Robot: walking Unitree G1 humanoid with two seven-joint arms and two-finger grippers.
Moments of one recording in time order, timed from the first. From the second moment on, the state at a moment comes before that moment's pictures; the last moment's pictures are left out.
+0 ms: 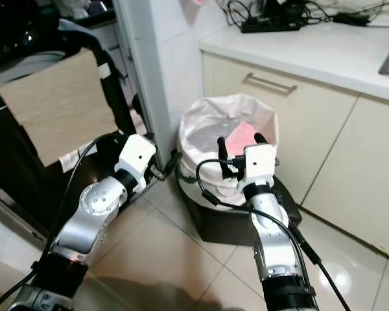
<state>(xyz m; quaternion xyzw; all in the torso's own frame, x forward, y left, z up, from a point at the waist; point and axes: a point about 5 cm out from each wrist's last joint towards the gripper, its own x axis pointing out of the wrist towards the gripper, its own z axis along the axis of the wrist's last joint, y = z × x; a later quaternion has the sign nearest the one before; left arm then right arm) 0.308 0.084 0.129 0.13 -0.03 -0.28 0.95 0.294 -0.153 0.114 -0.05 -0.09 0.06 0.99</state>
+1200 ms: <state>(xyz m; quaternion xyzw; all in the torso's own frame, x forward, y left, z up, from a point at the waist) 0.306 0.184 0.105 0.04 0.04 -0.01 1.00 0.273 -0.174 0.112 -0.04 -0.11 0.01 0.99</state>
